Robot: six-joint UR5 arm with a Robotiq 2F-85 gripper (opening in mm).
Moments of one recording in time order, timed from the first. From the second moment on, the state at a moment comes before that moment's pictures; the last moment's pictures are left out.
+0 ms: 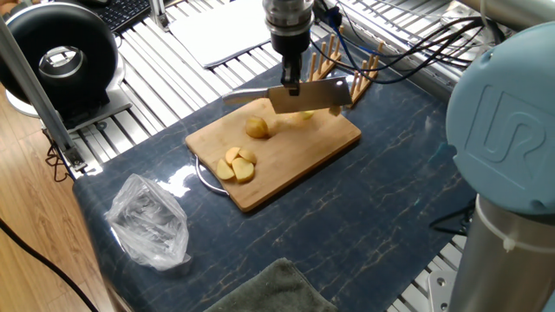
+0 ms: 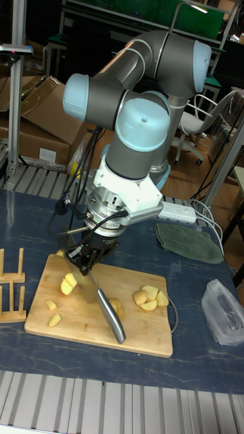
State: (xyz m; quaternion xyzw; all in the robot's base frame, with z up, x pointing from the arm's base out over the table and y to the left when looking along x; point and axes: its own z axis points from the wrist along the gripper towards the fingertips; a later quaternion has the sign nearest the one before) arm 0.571 -0.056 0.099 0.34 -0.94 0.03 0.08
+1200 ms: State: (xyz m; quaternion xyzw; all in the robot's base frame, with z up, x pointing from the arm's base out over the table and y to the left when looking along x) arm 0.545 -0.078 0.099 0.35 -0.92 0.05 0.16
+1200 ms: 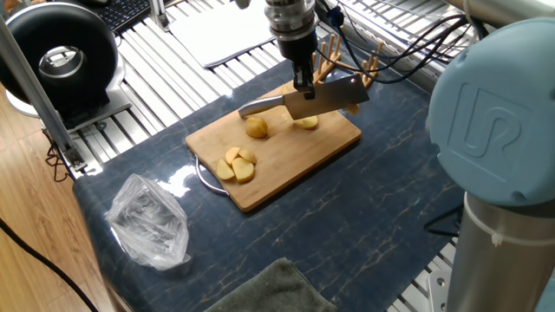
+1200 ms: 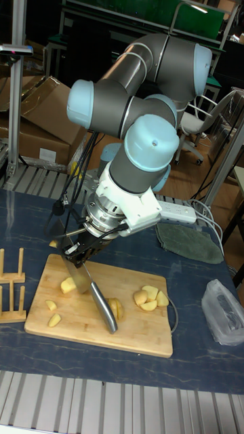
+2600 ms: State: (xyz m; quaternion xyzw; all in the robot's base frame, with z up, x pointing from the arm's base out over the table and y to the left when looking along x) arm 0.523 -0.080 0.102 0.32 -0.92 0.05 0.21
